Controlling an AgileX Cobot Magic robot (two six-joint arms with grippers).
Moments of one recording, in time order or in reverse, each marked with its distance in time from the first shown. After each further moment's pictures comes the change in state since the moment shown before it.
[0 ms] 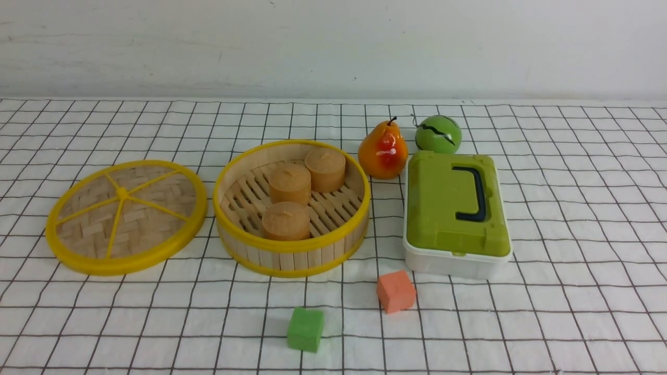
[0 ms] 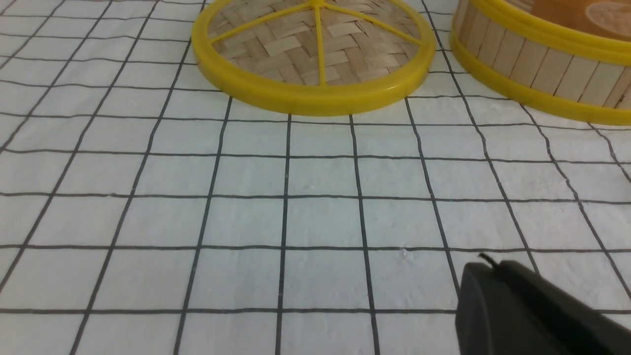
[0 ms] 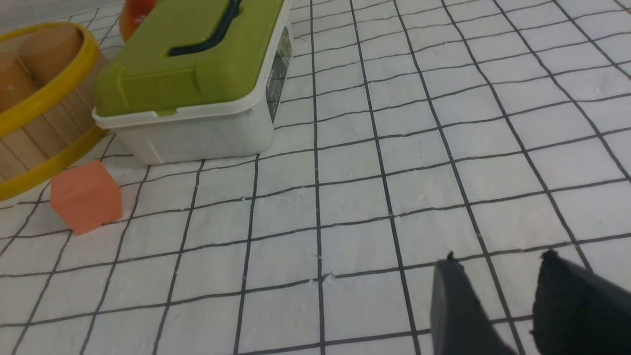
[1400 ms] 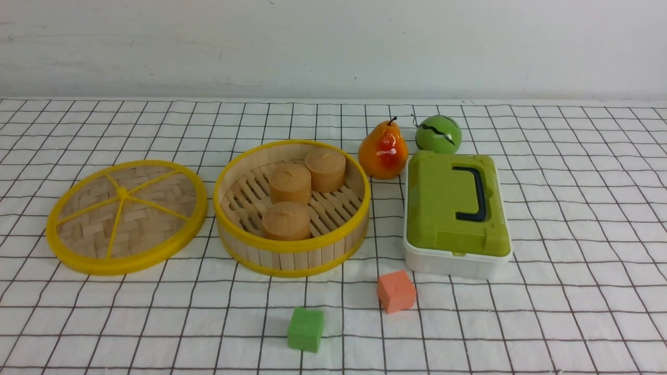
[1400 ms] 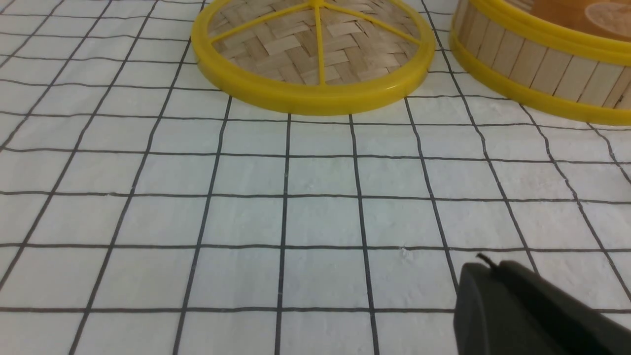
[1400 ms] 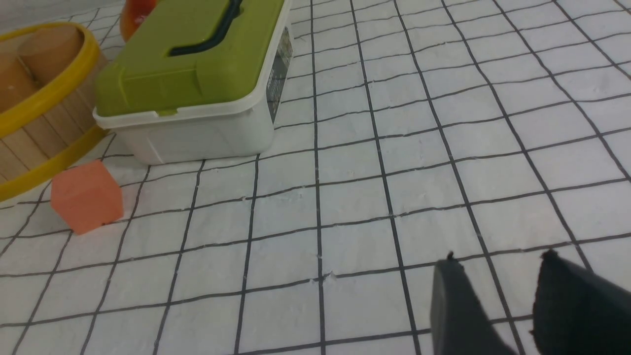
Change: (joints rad) right arm 0.000 0.000 0.000 0.000 0.000 0.000; left arm 0.000 0.000 0.000 -0.002 0.001 0.001
